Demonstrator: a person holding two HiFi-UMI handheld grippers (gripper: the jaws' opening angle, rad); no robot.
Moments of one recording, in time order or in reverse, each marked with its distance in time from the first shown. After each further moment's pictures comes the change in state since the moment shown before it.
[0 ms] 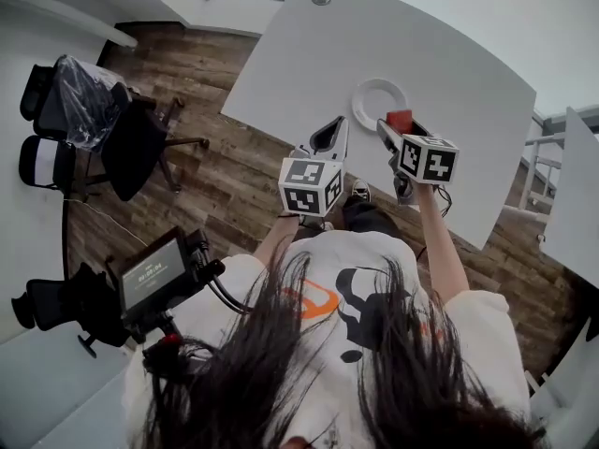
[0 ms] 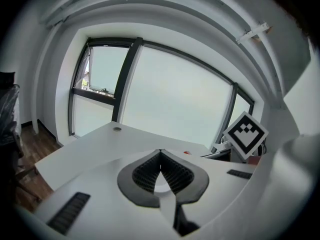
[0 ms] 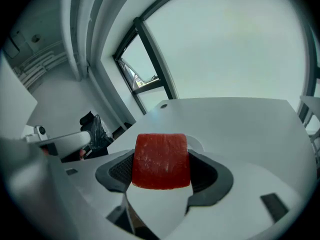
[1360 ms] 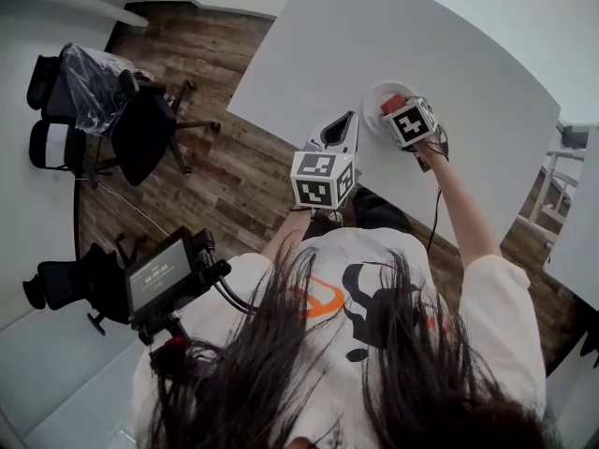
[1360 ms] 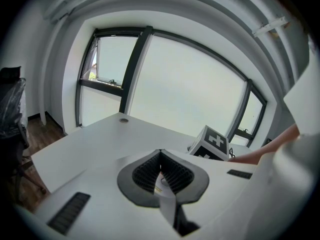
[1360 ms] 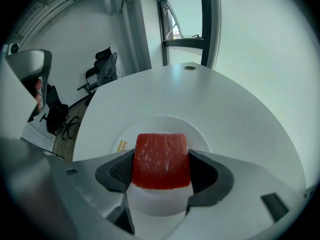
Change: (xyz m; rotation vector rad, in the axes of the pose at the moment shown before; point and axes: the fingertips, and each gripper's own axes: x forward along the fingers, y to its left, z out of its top) left arm 0.041 0.035 -0.012 -0.073 0.073 0.079; right arm 0.133 -0.025 -0.031 -0.593 0.435 0.047
